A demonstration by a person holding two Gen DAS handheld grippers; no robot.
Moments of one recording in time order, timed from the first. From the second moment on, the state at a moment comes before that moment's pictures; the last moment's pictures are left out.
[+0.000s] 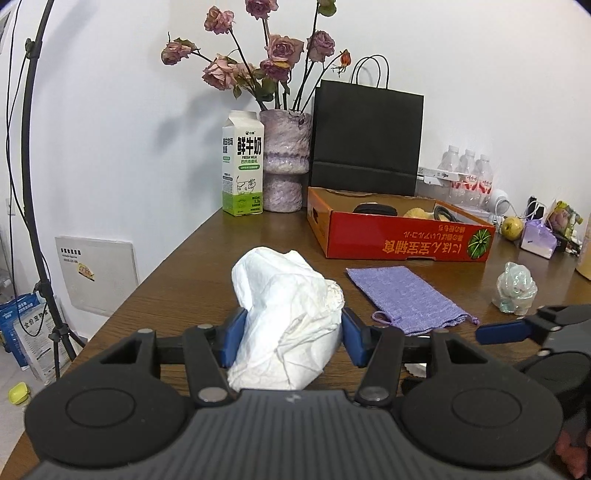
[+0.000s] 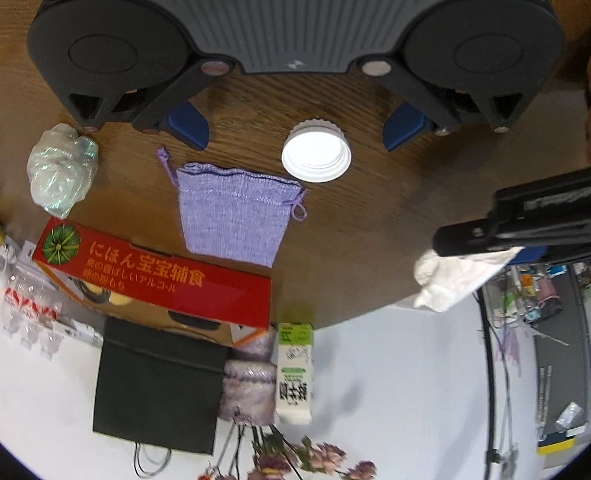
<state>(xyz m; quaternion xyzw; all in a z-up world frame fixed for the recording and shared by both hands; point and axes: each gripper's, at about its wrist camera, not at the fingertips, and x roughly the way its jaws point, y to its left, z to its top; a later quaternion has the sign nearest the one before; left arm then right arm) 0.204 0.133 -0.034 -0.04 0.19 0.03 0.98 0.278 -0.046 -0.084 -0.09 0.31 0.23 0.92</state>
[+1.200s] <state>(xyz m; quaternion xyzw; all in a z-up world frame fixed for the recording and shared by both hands) 0.224 0.102 -0.032 -0.02 0.22 0.08 0.97 0.277 -0.092 -0.068 -0.02 0.21 0.21 0.96</state>
